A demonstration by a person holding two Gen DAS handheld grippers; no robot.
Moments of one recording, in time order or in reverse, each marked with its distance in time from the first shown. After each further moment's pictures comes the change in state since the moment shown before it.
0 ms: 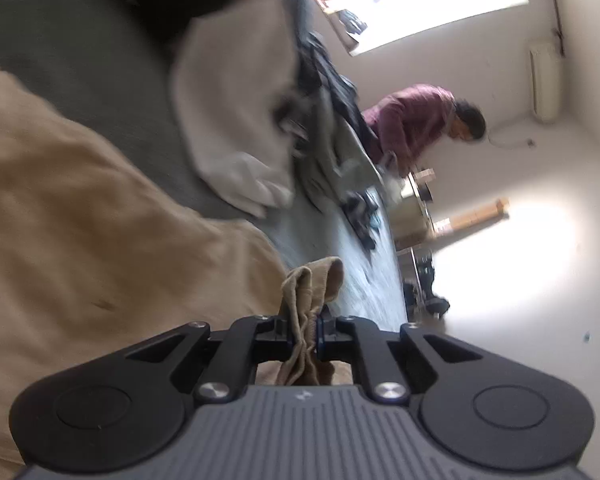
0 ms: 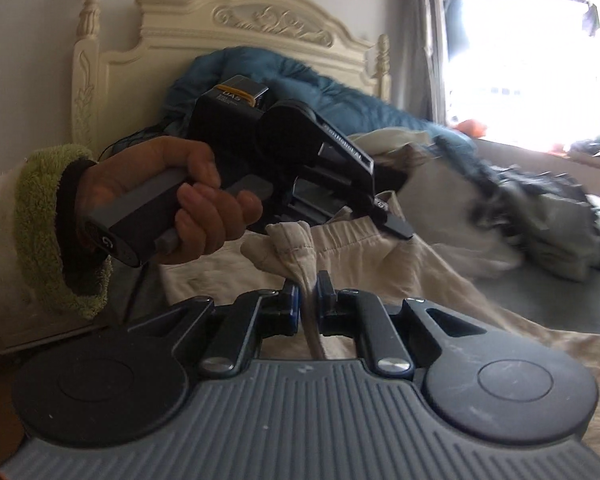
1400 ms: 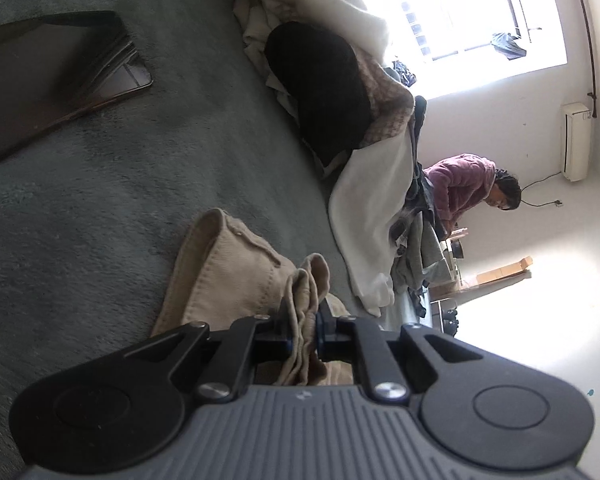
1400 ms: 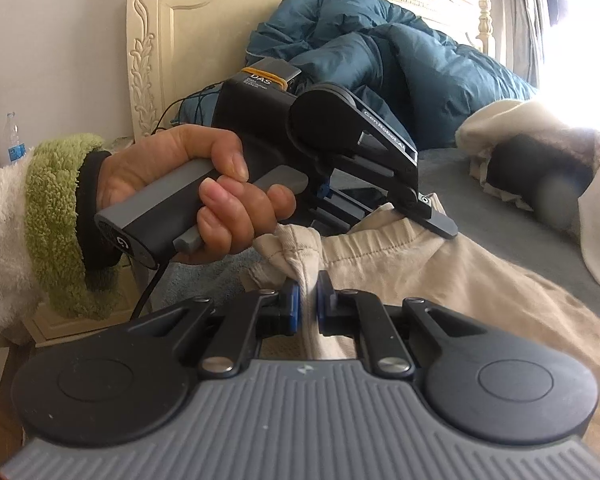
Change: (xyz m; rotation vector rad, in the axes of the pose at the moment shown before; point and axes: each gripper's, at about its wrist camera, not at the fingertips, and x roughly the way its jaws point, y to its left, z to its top) left arm -0.105 0.140 0.085 -0.093 -0.086 0.056; right arm 0.173 0.082 0.031 -0.044 0.125 0.248
